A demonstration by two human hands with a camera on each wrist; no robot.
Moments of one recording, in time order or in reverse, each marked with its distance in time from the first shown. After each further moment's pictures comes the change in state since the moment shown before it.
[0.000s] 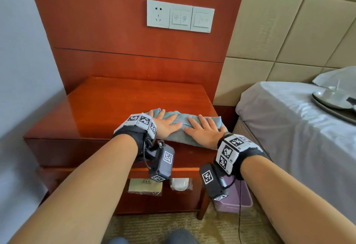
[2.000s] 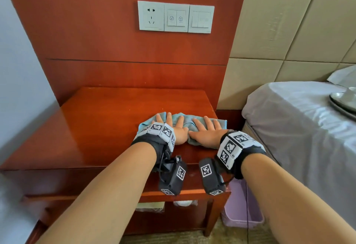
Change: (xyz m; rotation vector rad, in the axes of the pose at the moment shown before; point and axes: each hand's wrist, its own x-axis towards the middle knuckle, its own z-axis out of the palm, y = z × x) left_hand 0.052 0.050 -0.016 -0.113 0.113 -0.190; right_hand 0.059 0.006 -0.029 0.094 -0.036 0.079
